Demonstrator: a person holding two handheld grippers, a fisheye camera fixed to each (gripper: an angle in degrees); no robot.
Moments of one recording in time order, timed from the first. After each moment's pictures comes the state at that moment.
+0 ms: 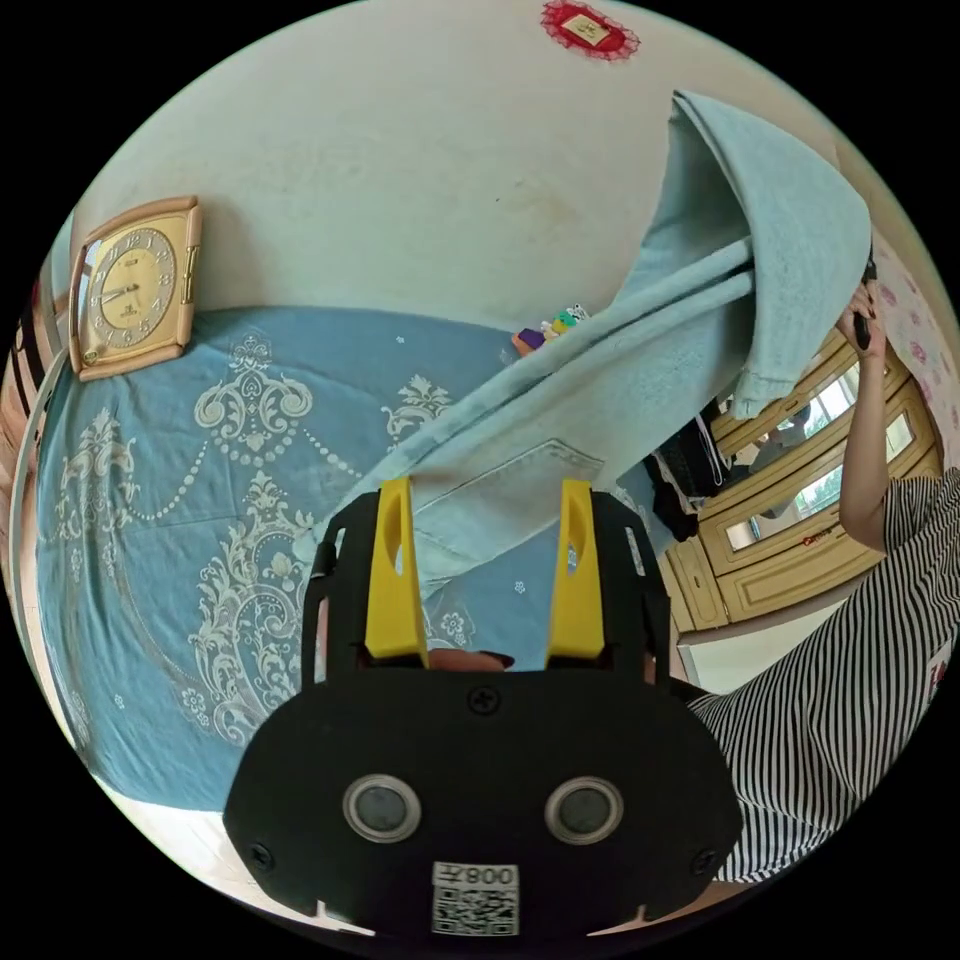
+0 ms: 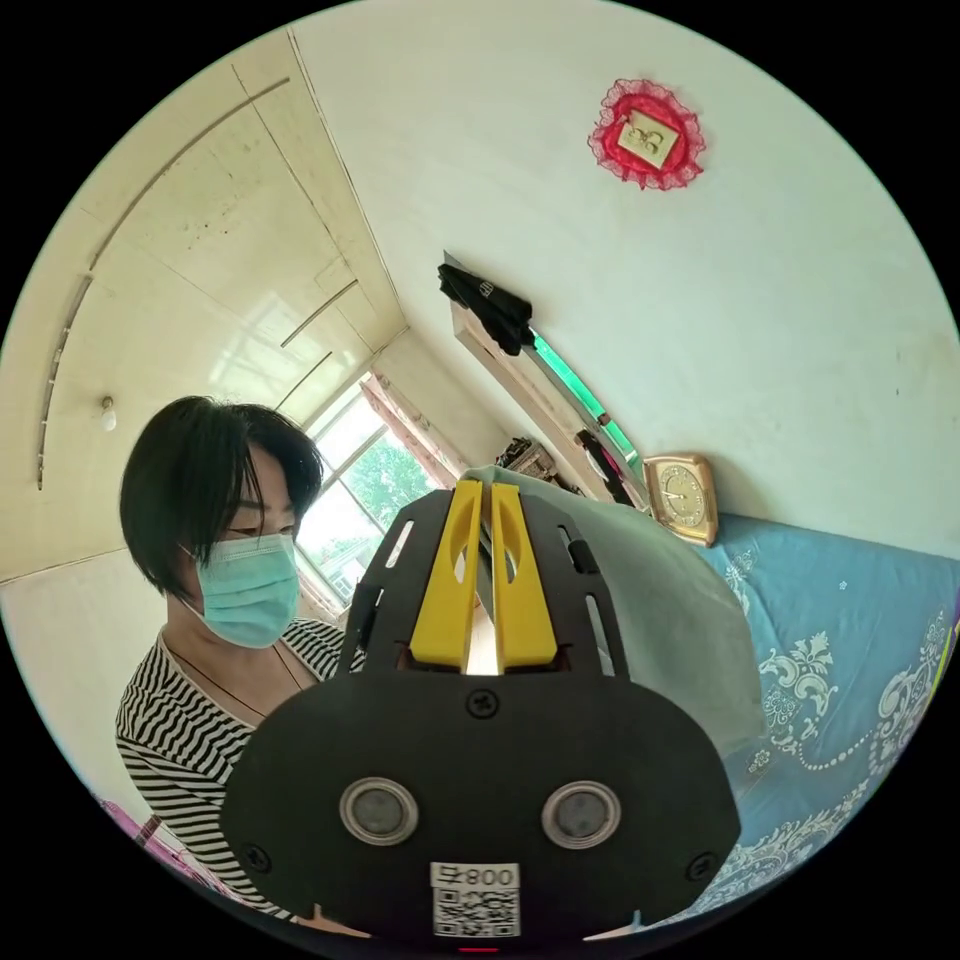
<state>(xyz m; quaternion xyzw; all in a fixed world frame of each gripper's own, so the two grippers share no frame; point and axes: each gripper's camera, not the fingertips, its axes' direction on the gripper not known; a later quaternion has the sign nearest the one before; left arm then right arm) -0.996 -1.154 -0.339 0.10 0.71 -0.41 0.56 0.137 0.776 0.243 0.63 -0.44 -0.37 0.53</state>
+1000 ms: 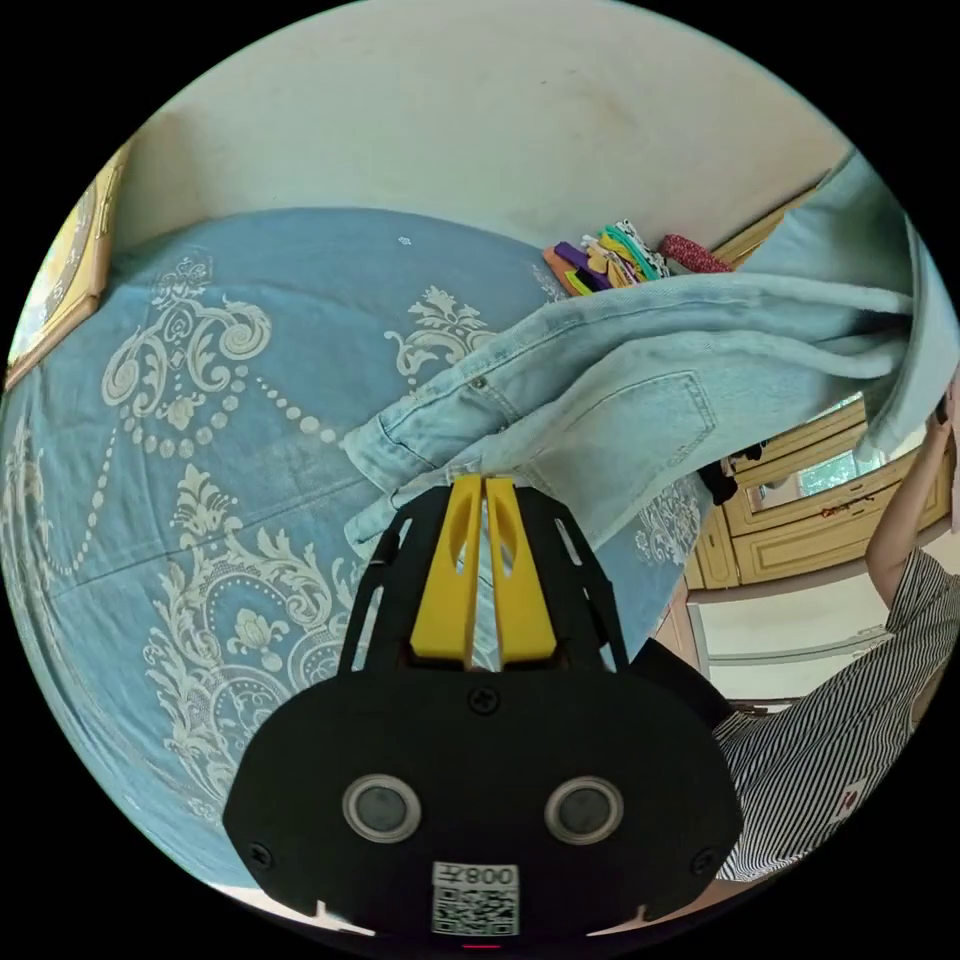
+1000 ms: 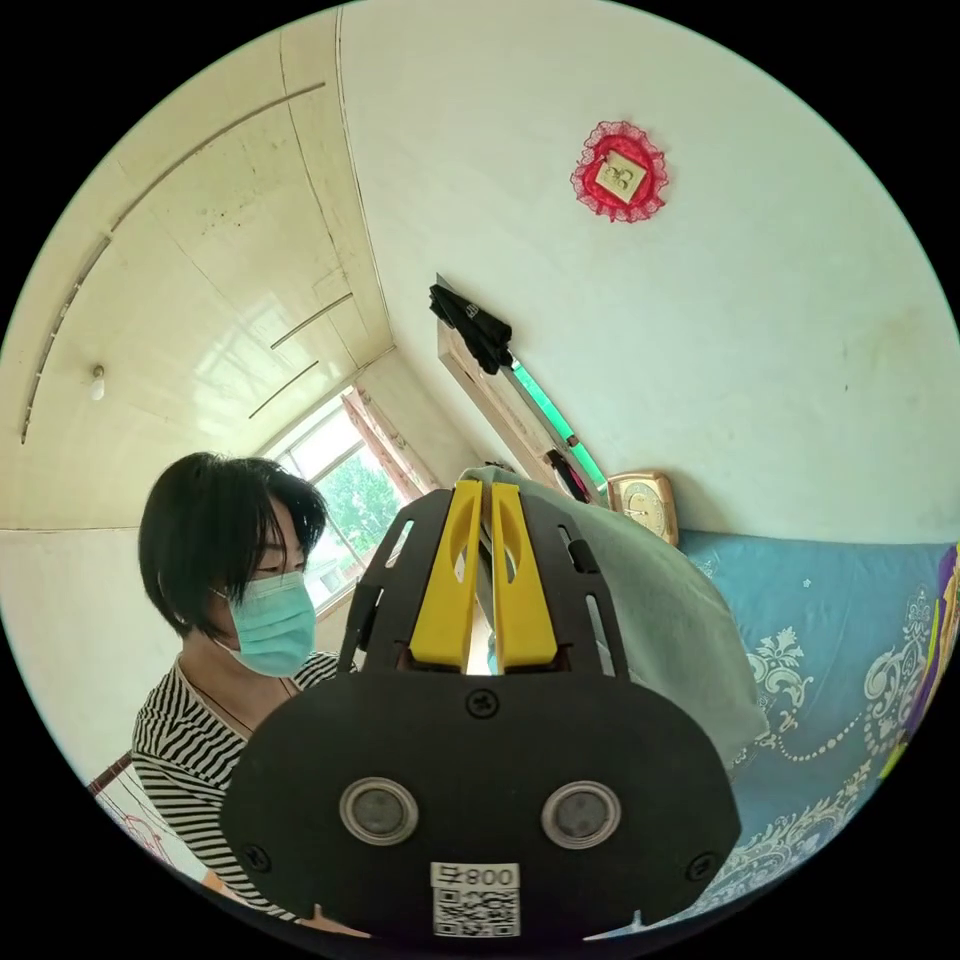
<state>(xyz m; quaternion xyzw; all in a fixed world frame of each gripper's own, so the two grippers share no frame) -0.912 -1.147 -0.214 0.07 0.76 -0.34 0.55 0.221 0.705 0.432 0.69 -0.42 -0.33 0.50</state>
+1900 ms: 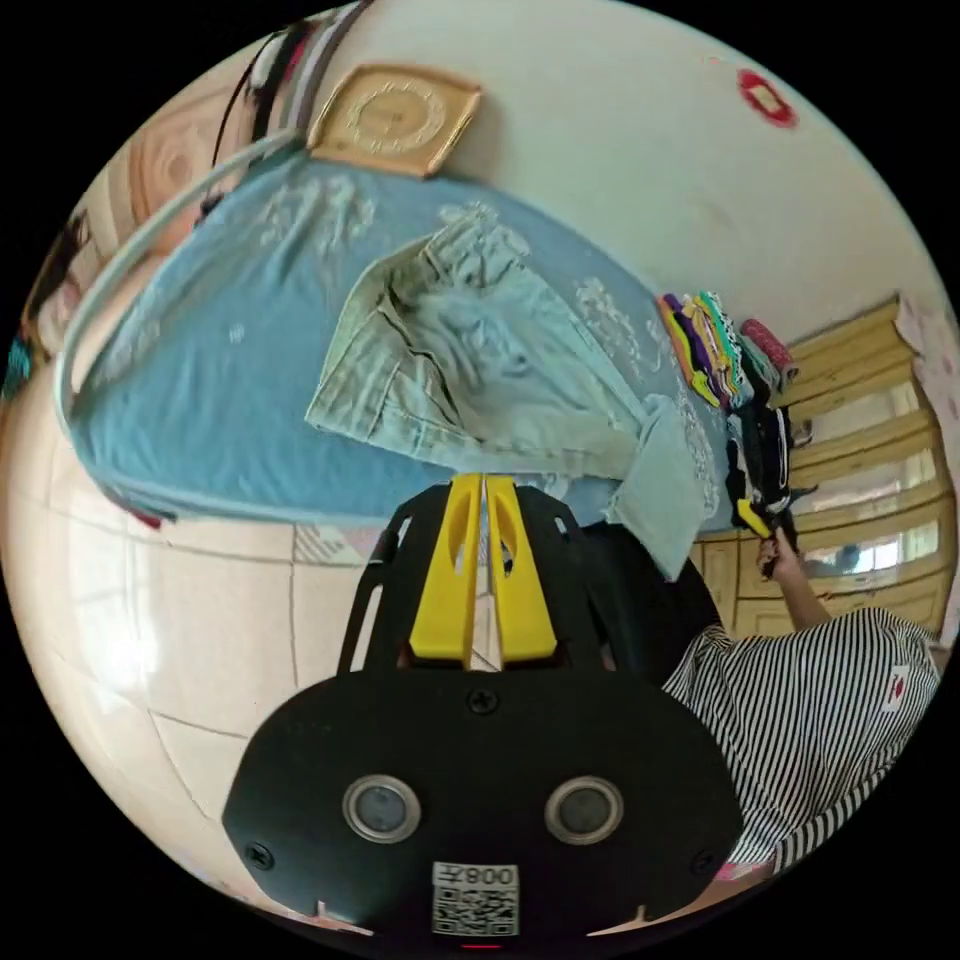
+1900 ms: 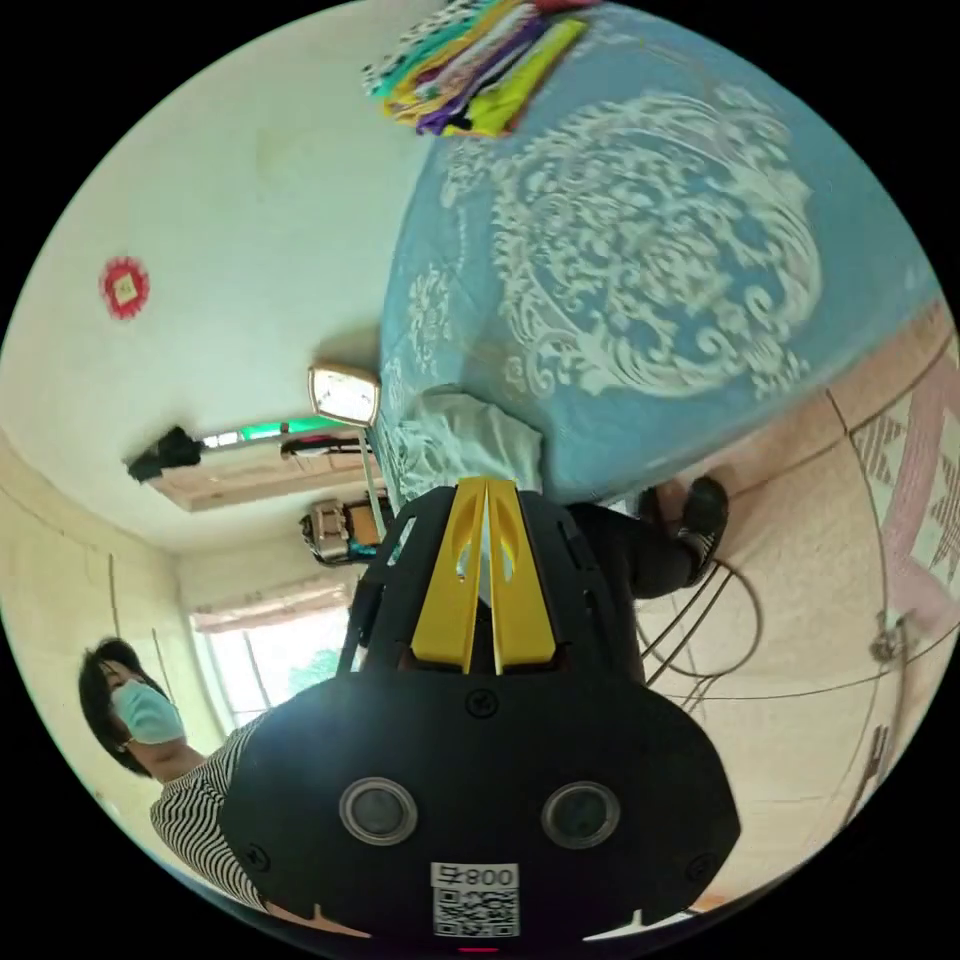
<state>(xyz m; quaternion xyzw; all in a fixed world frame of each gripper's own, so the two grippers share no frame) -0.841 -0.761 -0.263 -0.11 0.71 -0.49 0.50 0.396 0.553 0.965 0.43 -0.59 0.15 0.66</state>
